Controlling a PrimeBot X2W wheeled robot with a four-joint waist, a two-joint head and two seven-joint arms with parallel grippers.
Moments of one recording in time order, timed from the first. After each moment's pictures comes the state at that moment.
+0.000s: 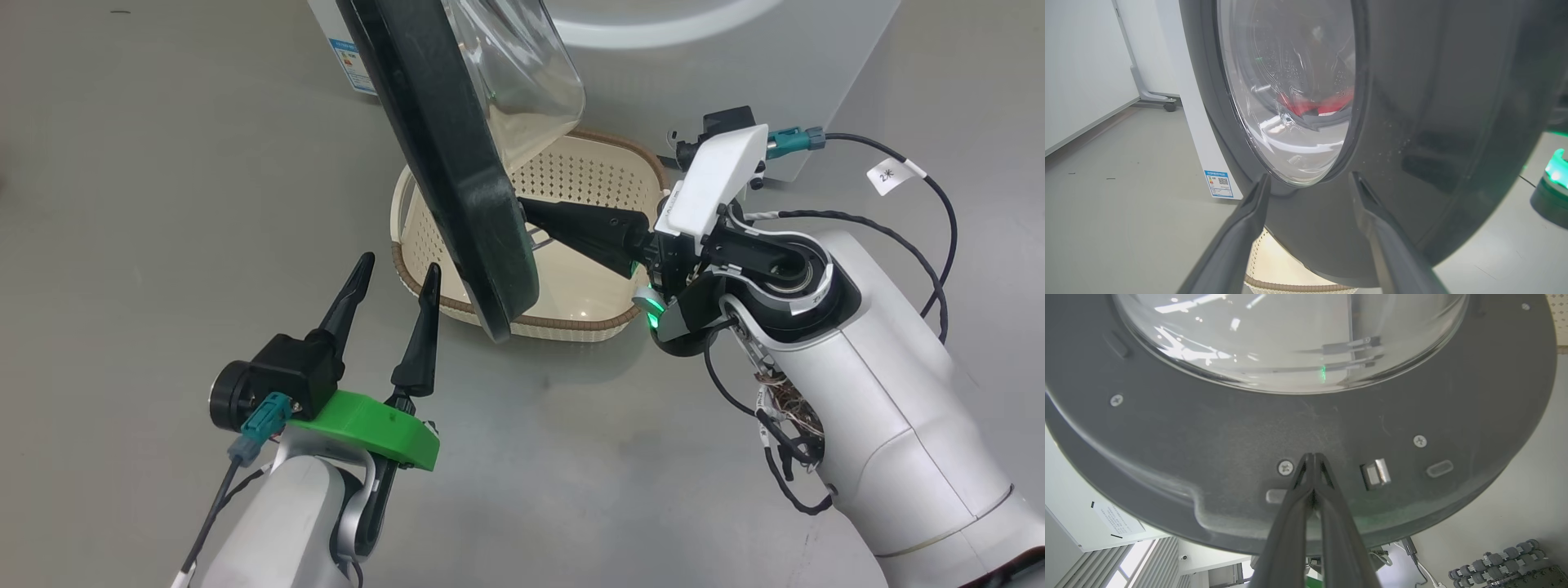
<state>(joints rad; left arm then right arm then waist) -0.34 0.03 -0.43 0.25 -0.46 0.03 -0.25 -0.72 -0.08 0.53 0.31 1.84 -0.11 0.65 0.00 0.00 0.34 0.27</state>
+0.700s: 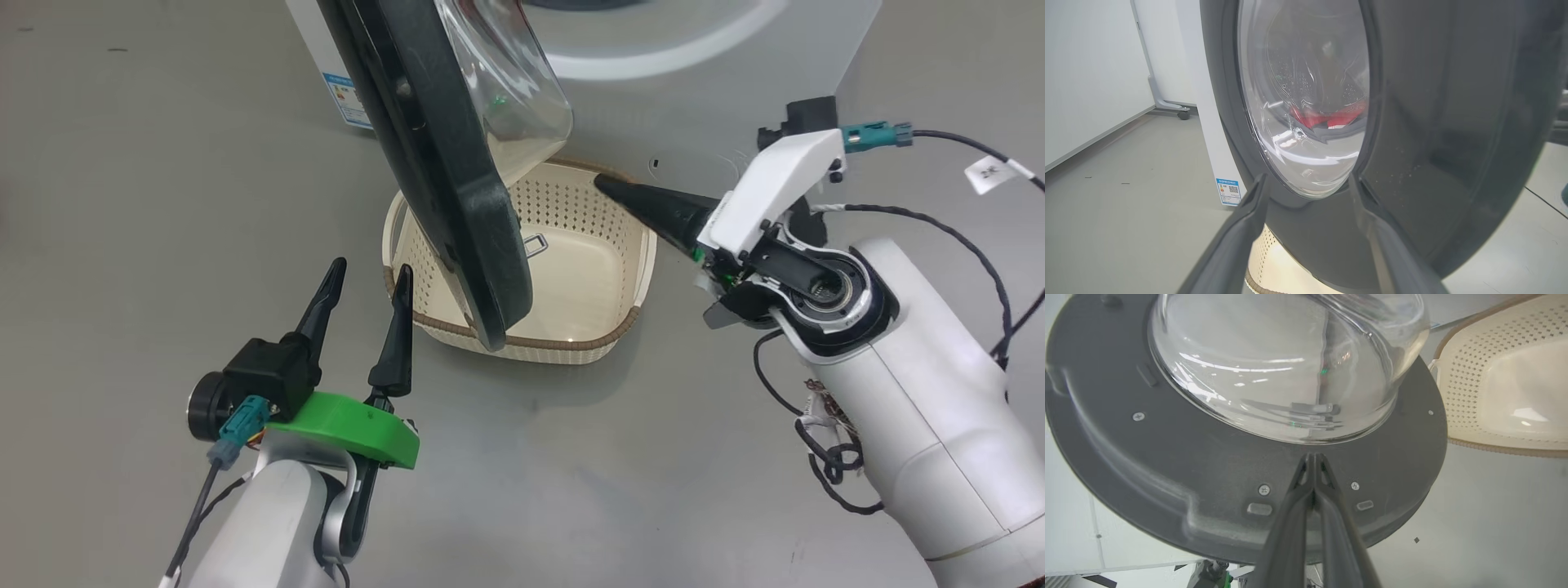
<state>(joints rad) -0.32 0.03 -0.39 0.26 -0.46 0.04 -0.25 -0.70 -0.15 0.54 0.31 1.68 -0.04 0.52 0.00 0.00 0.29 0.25</state>
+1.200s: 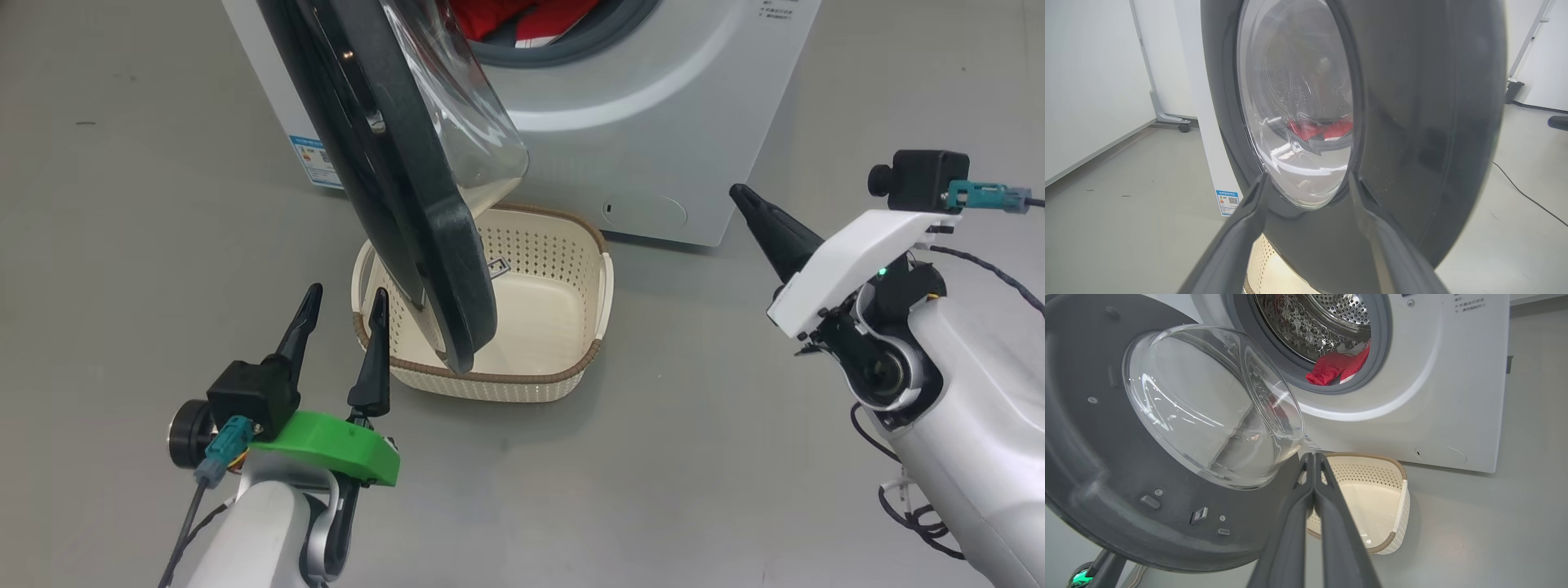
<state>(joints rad) -0.28 0.03 -0.33 0.28 -0.43 0.04 -0.25 -0.58 -0.35 0.60 0.27 1.21 0.09 0.19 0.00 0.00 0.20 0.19</state>
